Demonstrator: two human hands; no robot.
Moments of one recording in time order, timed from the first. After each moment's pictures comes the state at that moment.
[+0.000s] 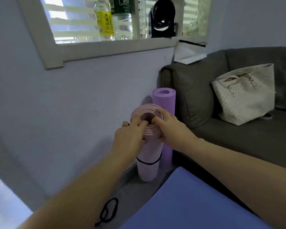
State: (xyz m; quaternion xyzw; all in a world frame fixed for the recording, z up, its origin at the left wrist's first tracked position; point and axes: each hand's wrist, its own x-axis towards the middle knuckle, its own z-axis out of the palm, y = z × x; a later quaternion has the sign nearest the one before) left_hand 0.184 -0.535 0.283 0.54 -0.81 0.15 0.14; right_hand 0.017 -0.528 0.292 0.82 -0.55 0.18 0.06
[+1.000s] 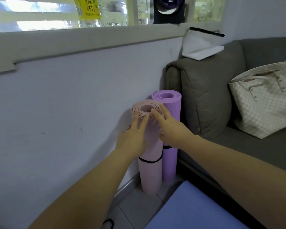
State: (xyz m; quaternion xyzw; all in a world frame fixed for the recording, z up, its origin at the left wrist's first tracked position) left_hand 0.162 -0.698 0.256 0.56 -0.82 0.02 0.11; right_hand -0.004 -0.703 0.269 0.79 -0.60 0.13 -0.02
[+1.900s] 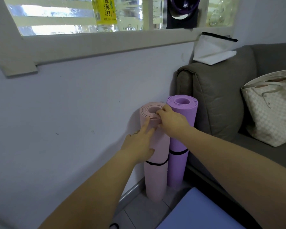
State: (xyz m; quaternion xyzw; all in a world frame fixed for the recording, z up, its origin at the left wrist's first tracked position) left_hand 0.186 -0.709 0.259 0.53 -0.85 -0.03 0.04; right_hand 0.030 -0.747 0.284 0.76 -0.64 0.11 0.02
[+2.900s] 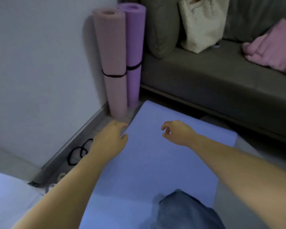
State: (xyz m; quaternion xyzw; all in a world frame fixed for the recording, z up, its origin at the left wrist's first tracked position) left_hand 0.269 -0.437 0.126 0.47 -0.84 -0.26 0.09; right_hand 0.030 -0.371 0.110 0.57 -0.79 0.03 -0.23
